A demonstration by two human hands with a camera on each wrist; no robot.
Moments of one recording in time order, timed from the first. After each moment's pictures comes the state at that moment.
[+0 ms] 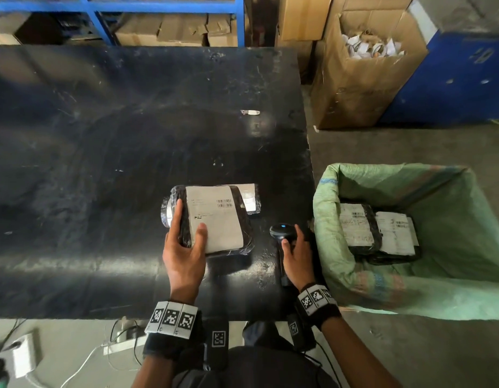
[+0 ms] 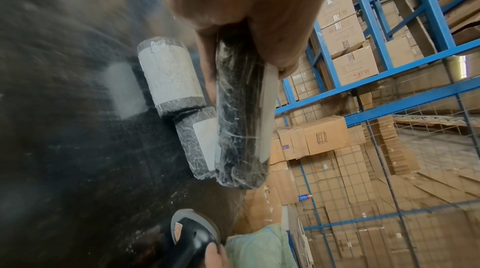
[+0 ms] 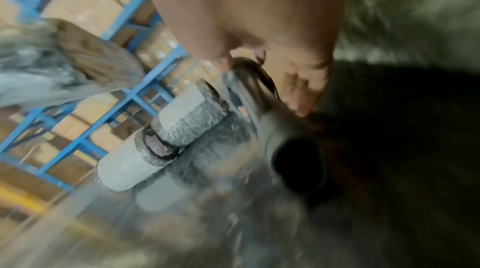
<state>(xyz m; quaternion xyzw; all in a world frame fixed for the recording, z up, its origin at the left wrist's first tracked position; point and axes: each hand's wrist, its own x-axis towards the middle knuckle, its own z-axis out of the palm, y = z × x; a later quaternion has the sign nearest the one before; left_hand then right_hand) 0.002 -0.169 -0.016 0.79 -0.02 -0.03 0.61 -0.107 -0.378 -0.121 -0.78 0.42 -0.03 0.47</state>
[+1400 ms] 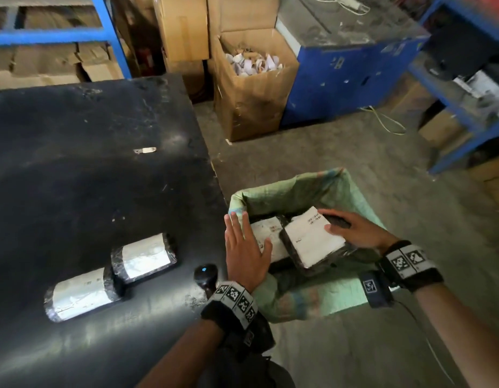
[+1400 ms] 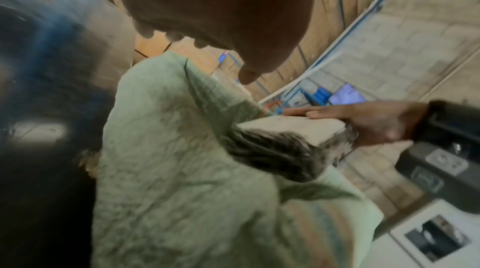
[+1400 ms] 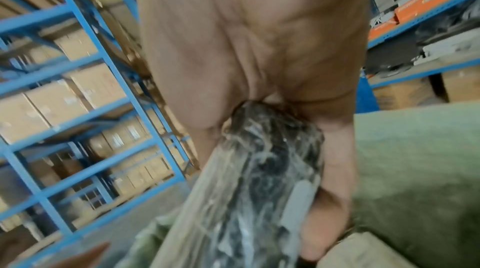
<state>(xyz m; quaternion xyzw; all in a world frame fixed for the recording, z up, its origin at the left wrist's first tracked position) -0.061 -0.445 -0.031 0.85 -0.38 -0.18 0.32 -0.231 -0.664 0.045 -0.79 0.36 0.09 0.48</state>
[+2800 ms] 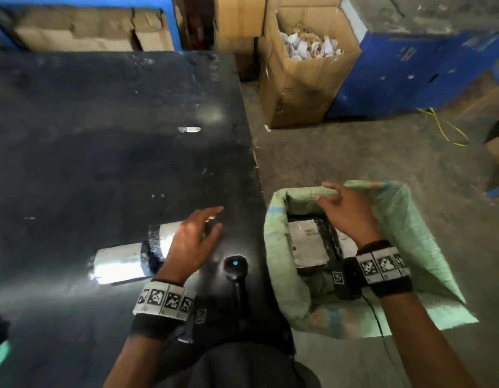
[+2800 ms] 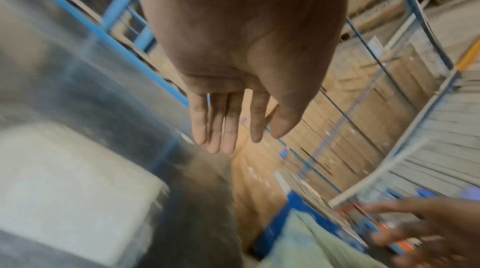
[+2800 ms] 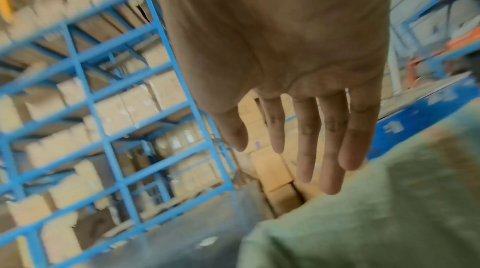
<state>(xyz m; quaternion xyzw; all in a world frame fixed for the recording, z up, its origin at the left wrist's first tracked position) 0.087 -0.334 -0.019 0.81 -0.36 -0.19 0.42 -0.087 -0.620 0.039 -0.82 0.46 -0.01 0.34</state>
